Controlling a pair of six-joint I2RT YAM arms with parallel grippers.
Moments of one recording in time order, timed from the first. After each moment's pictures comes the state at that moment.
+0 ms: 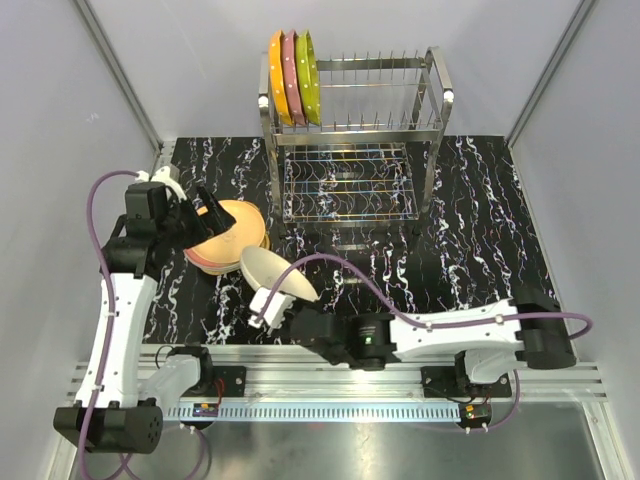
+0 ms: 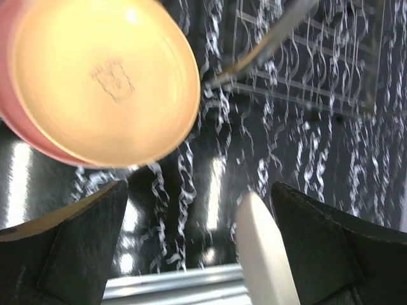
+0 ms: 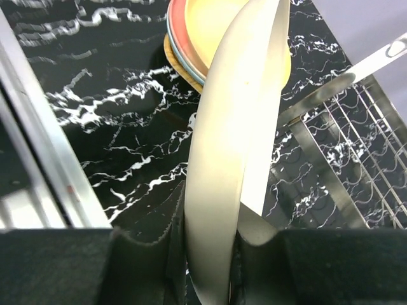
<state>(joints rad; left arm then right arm) -0.02 0.97 1.15 -0.85 0.23 -0.46 1.54 1.48 1.06 0.04 0.65 -0.20</state>
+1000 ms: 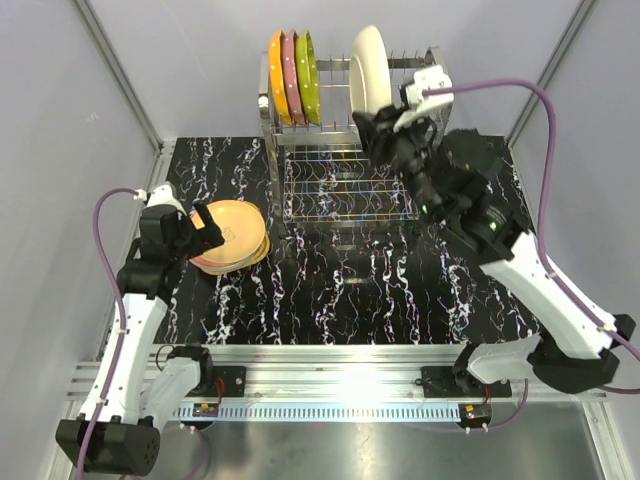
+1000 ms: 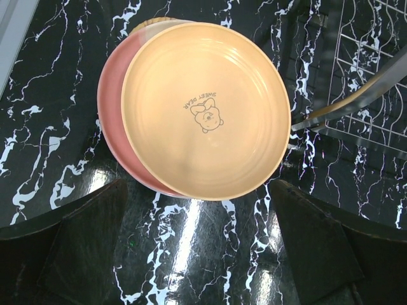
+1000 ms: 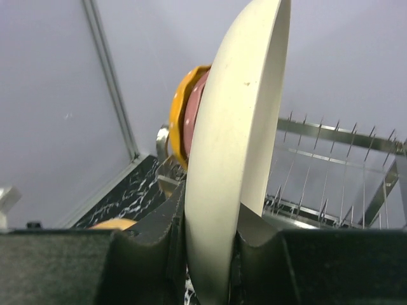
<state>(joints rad) -0.06 0.85 0.89 -0.63 -0.11 -0.38 0.93 1.27 1.71 -0.23 0.44 -0.04</state>
